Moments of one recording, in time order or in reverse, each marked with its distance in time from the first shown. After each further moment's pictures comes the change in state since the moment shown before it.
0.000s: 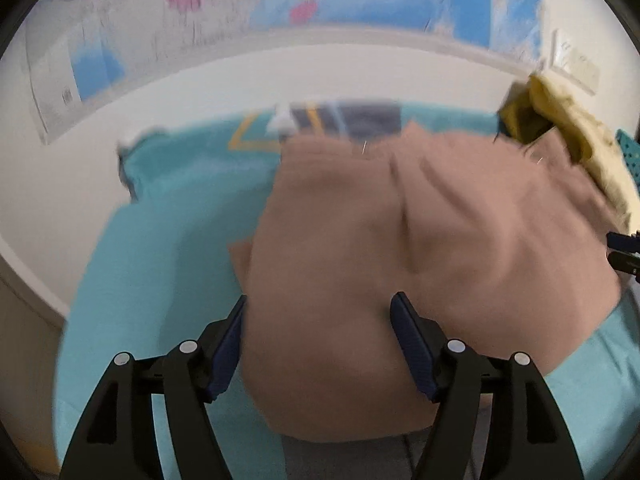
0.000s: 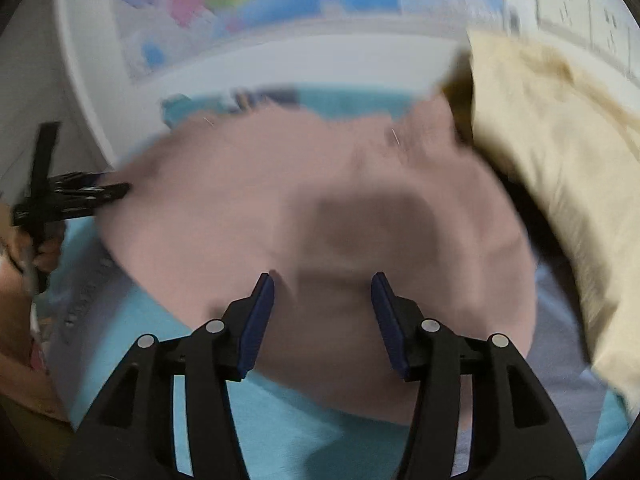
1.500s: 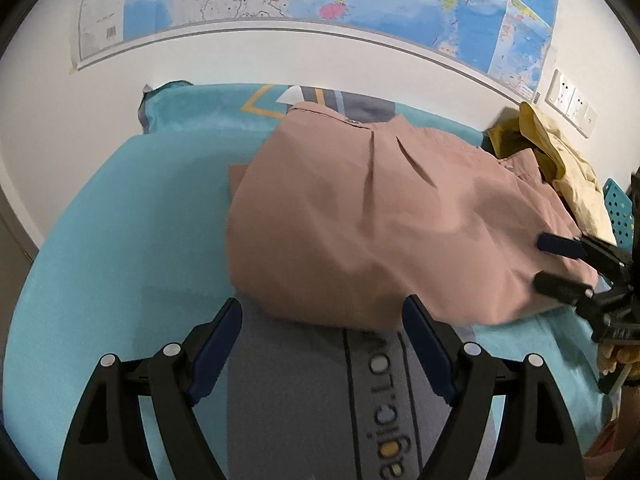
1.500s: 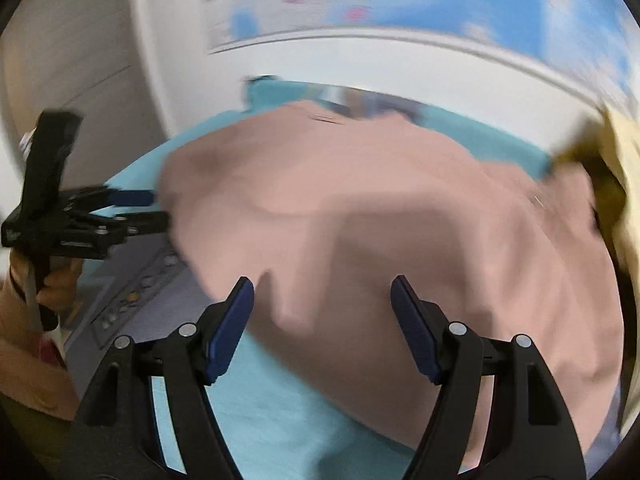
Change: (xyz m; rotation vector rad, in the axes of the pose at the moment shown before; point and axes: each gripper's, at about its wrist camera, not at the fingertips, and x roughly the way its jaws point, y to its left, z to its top) left arm -0.046 -0.011 -0.056 -0.178 -0.059 -0.065; right arm 0.033 0.084 0.008 -0.216 -0.030 0.145
